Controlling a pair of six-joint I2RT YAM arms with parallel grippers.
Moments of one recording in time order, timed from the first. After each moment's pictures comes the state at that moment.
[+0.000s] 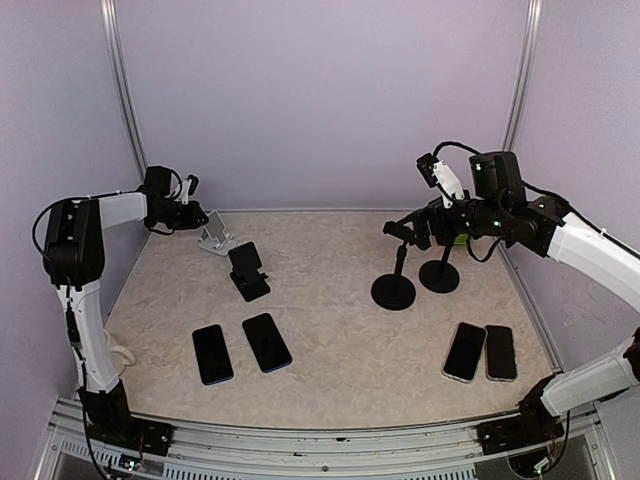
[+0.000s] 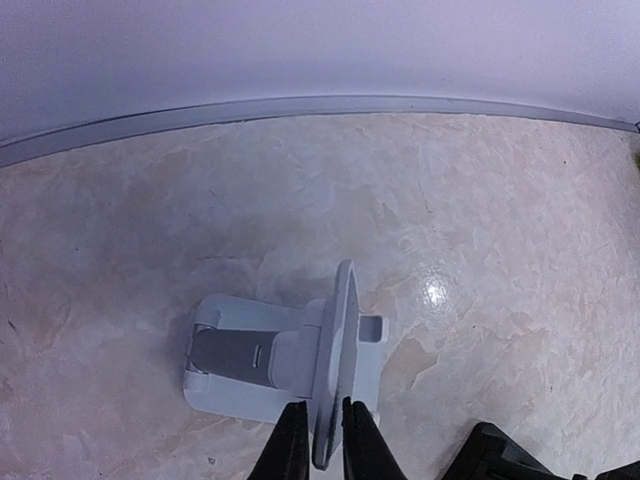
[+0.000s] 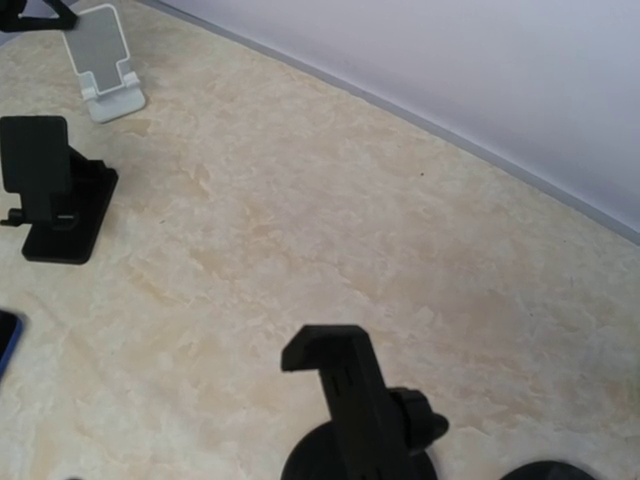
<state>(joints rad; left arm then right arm) -0.01 2.09 1.62 -0.28 0.39 0.00 0.57 1.27 1.20 -0.40 -0.07 -0.08</state>
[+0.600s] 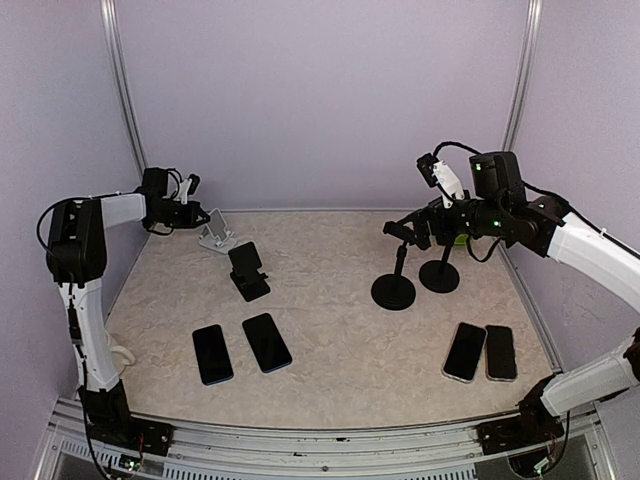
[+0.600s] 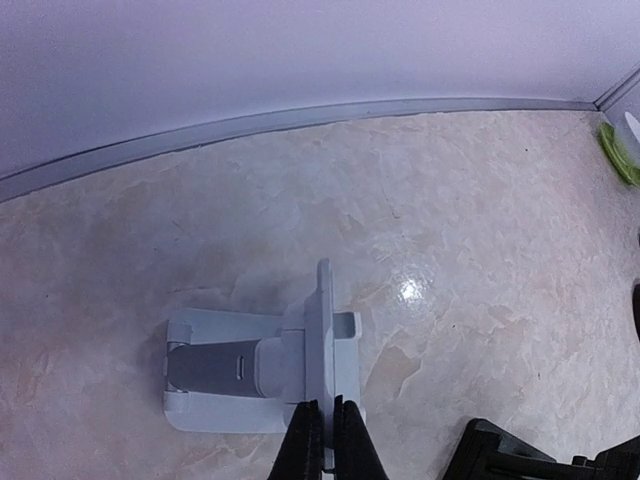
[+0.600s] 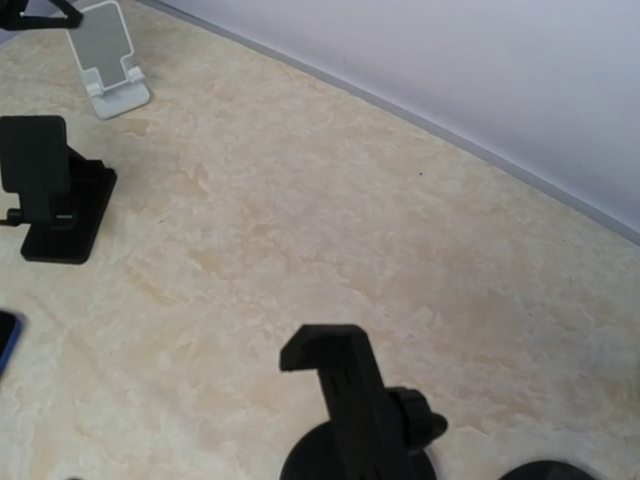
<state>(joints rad) 0.02 2.13 1.65 -0.26 0.52 0.07 0.57 1.27 1.20 -0.40 -0.06 -0.08</state>
